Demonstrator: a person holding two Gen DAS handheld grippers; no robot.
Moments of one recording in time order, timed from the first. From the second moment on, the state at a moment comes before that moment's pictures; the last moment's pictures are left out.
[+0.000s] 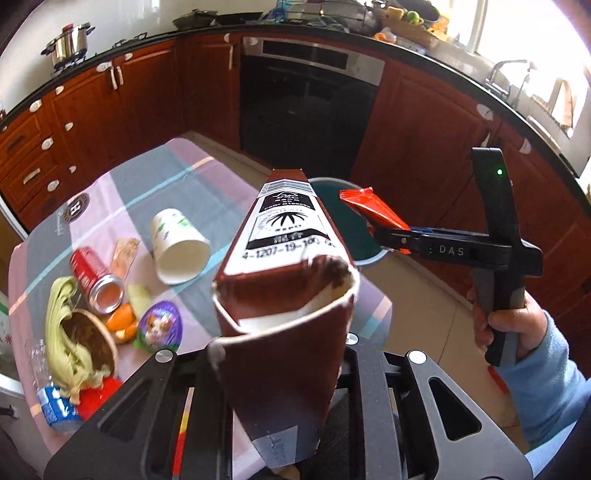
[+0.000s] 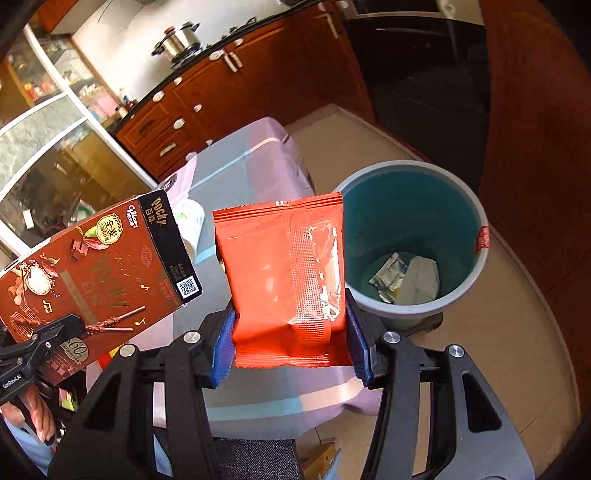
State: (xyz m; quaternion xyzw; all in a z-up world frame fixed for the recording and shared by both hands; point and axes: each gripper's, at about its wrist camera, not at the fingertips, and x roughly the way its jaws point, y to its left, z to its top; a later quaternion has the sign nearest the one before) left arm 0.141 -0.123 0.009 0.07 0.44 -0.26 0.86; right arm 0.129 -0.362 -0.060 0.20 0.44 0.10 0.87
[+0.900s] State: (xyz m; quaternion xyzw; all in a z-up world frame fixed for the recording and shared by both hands) left arm 0.279 -0.282 -0.076 0.07 0.53 -0.31 0.79; right arm 0.223 -0.455 -0.133 0.33 0.49 0.01 0.81
